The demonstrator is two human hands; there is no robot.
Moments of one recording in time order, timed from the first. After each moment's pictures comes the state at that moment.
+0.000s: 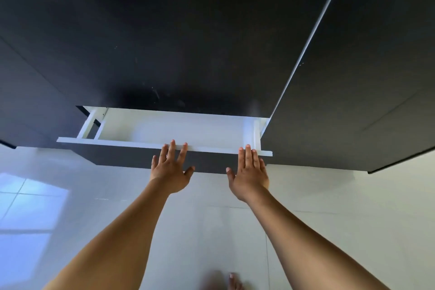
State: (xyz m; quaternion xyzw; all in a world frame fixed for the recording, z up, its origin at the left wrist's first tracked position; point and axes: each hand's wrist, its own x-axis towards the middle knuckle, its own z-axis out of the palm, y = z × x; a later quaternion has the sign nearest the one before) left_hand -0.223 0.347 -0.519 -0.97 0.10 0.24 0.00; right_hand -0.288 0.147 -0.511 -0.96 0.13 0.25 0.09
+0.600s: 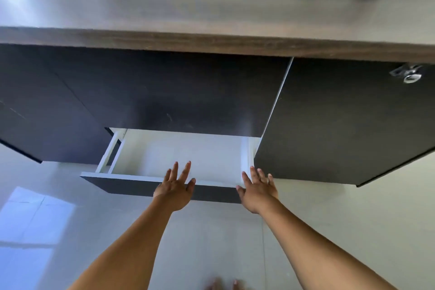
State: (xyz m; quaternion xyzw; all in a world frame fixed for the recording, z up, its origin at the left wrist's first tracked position) left_hand -0.275 0.358 -0.433 -0.94 0.10 0.32 -0.06; right_hand -0.329 0.130 -0.421 -0.94 0.09 0.33 0.03
